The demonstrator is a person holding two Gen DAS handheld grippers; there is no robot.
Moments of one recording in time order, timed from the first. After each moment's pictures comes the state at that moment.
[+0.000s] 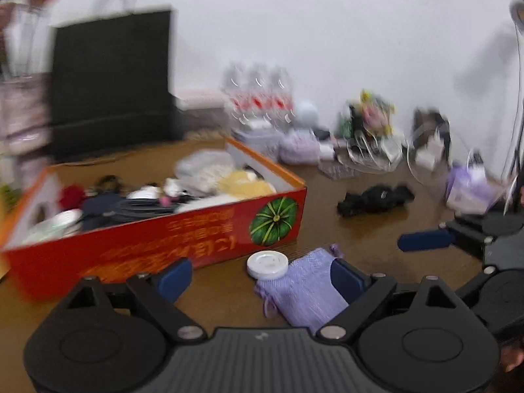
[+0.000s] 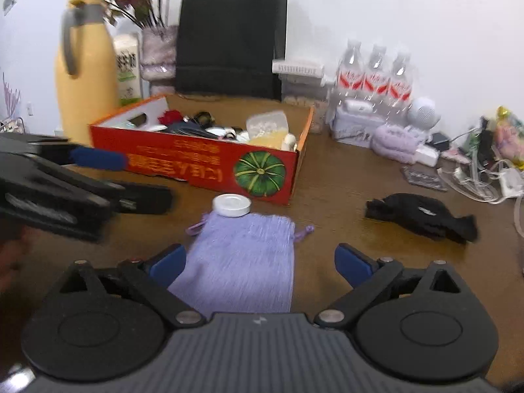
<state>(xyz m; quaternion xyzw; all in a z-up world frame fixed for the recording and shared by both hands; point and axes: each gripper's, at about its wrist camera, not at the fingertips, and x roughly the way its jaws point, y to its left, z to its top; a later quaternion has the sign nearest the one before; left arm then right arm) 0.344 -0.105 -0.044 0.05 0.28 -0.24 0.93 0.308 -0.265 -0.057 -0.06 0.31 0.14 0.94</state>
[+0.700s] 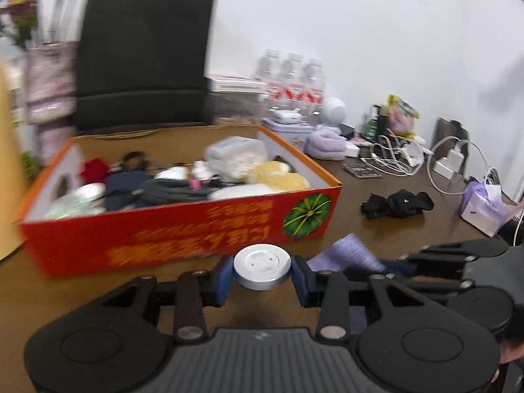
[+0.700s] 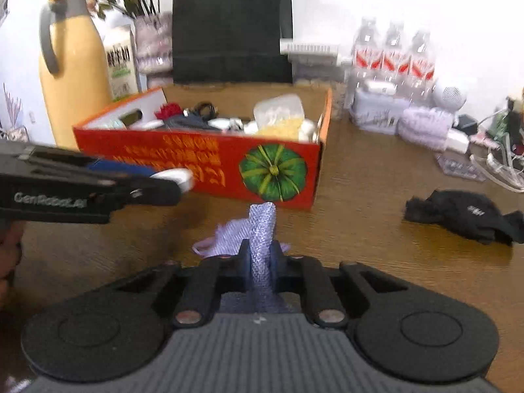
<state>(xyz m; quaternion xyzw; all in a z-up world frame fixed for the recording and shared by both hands) 0.326 -0.063 -0.026 0.00 0.30 -0.20 0.93 0.314 -0.248 -0.059 -0.04 0.29 0.15 0.94</state>
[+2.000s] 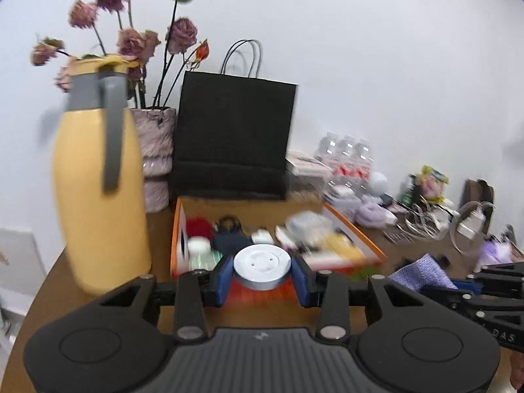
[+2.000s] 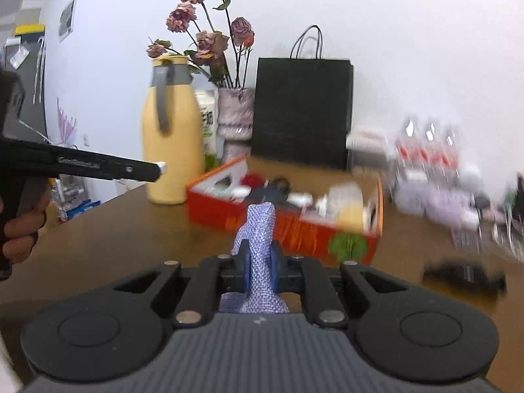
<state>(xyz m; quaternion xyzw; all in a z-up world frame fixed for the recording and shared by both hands) 0.294 0.043 0.056 -0.04 0.22 -0.12 0.97 0.256 -0.191 0.027 -0.07 0.20 0.22 0.95</state>
